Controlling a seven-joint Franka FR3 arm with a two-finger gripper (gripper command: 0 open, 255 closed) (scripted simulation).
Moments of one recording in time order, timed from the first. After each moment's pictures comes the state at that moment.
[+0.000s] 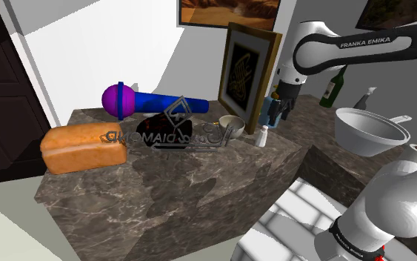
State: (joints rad) arm -0.04 -0.50 -0.11 -2.41 -0.03 1.87 -0.11
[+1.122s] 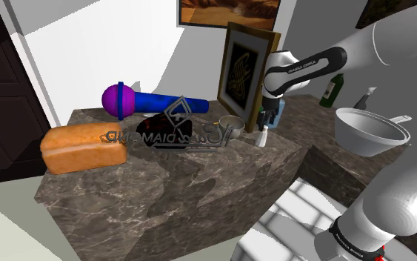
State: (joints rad) arm -0.10 -0.06 -0.19 -2.27 -0.13 2.12 -0.23
